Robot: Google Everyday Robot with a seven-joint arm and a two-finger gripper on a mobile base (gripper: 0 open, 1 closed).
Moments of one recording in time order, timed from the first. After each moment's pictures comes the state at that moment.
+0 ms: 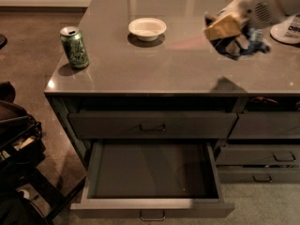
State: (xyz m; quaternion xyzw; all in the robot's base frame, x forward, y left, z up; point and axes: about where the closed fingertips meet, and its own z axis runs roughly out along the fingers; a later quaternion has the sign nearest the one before) arm 0.594 -0.169 1.013 -0.44 0.79 0.08 0.43
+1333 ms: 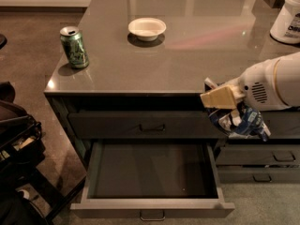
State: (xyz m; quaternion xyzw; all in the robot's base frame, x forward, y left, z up) arm 0.465 -0.160 0.914 -0.27 0.88 0.15 0.36
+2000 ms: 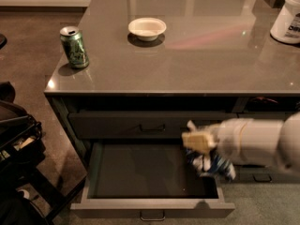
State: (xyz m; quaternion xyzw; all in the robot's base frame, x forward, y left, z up) arm 0.443 -0.131 0.803 -0.20 0.88 0.22 0.37
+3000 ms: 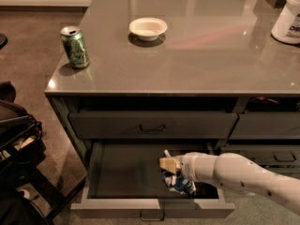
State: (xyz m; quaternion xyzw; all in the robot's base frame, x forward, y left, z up) arm 0.488 -0.083 0.575 -0.13 0.89 0.28 0.33
